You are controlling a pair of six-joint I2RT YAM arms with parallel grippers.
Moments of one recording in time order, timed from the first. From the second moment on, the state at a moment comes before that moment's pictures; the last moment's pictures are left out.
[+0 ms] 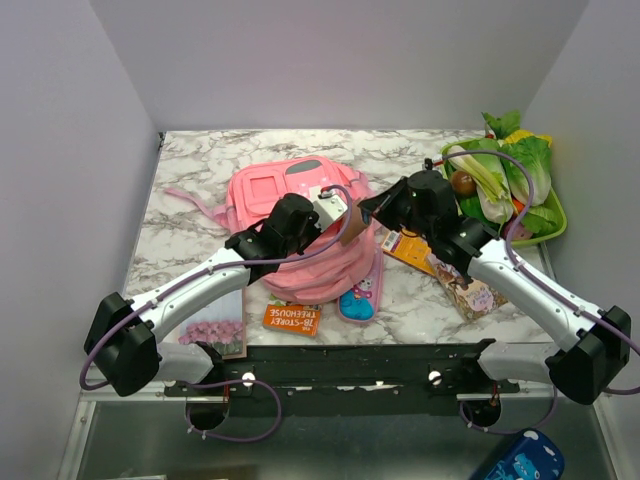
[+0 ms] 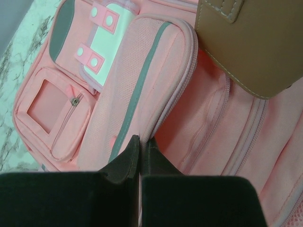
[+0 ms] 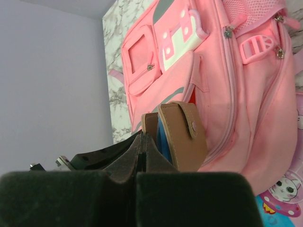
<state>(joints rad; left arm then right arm) -0.76 1.30 0.98 -0.28 -0.20 0.30 0.65 1.24 1.09 -0.28 0.13 1.10</state>
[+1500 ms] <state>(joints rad) -0.54 1.32 1.13 -0.40 -0.01 -0.06 0.72 1.26 0.85 0.22 -0.04 1.30</state>
